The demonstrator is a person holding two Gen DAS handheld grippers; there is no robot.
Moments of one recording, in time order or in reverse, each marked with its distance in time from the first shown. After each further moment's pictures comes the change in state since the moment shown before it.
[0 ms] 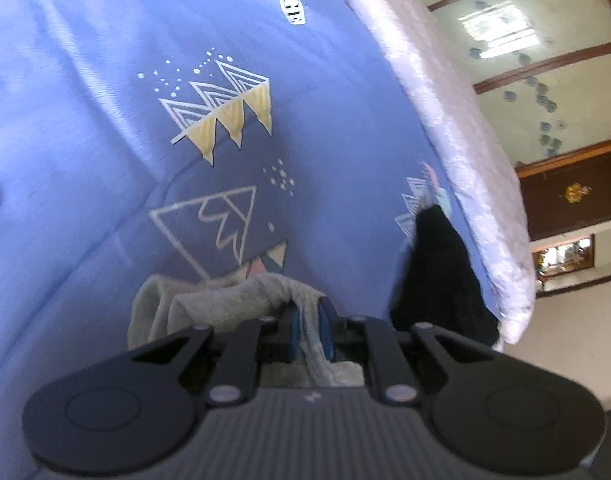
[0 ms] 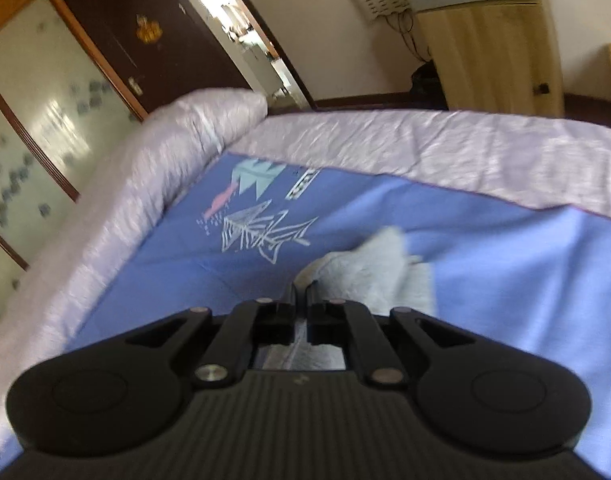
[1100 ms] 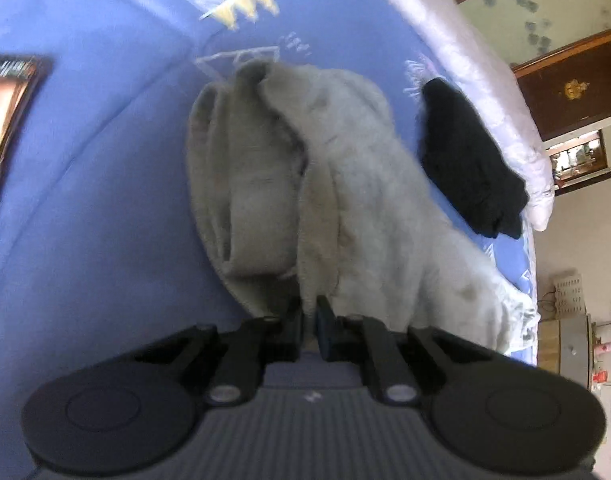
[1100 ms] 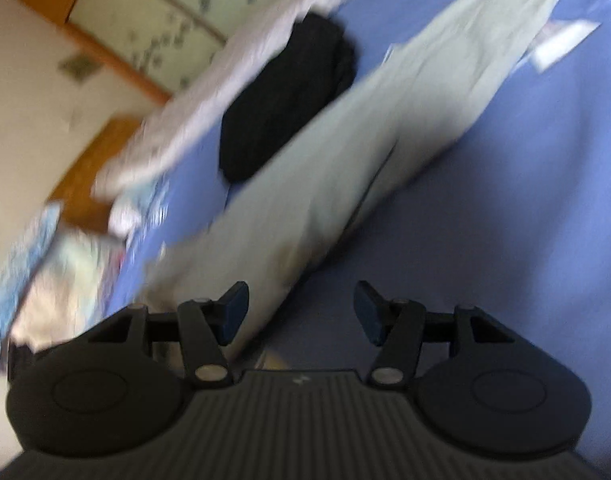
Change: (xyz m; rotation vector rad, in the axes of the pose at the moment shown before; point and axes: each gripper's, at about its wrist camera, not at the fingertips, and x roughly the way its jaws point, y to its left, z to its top) left arm -0.034 0.036 -0.101 0.198 0.182 0.048; right arm -0.252 -0.018 -0.263 -0.310 0.575 0.611
